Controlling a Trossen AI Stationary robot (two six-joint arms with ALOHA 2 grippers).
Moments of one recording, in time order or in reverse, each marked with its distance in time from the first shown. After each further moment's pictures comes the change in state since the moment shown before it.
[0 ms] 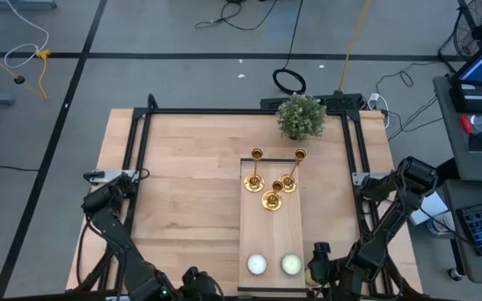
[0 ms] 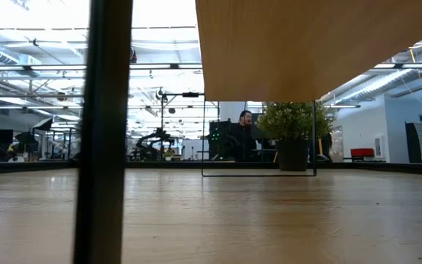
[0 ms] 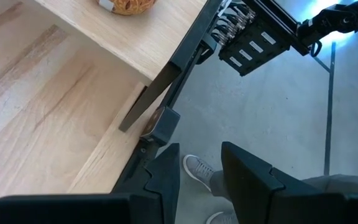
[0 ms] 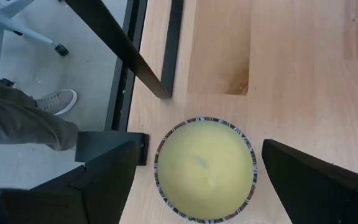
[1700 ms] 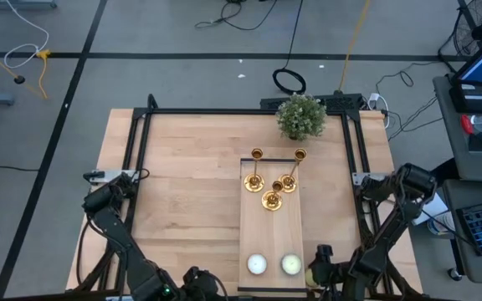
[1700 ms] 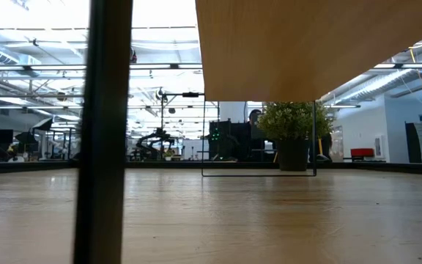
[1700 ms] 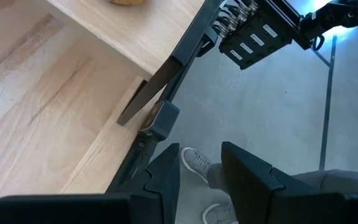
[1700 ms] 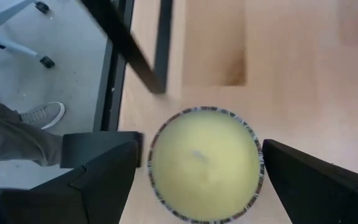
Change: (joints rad) left arm 0.015 0.001 0.000 0.000 0.048 -0.008; right arm 0.053 0.055 -0.001 0.013 0.096 0.087
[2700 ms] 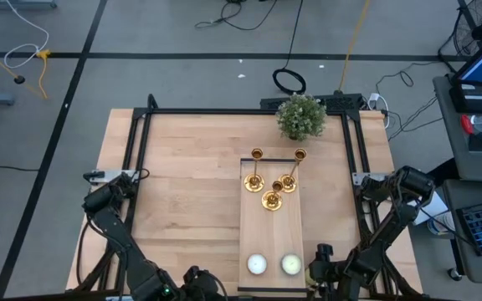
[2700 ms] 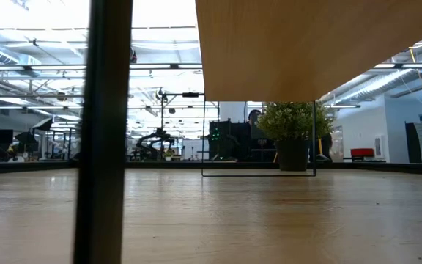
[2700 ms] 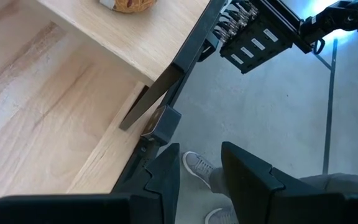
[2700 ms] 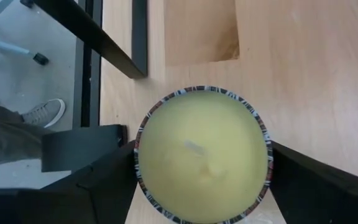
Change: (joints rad) left arm 0.000 0.000 0.000 -0.001 -0.022 0.008; right arm -0.022 0.043 0.000 -0.009 -0.073 0.102
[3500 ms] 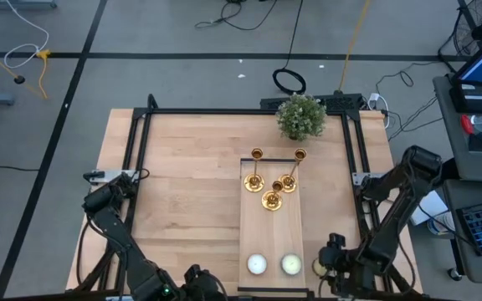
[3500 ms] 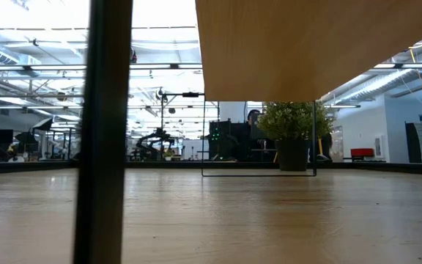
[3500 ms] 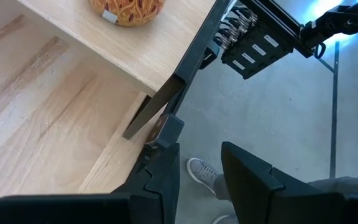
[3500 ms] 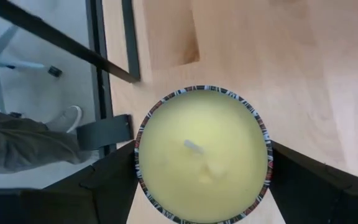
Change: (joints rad) left arm 0.000 0.000 0.000 0.000 -0.032 0.026; right arm -0.001 -0.224 0.000 -0.220 -0.035 0.121
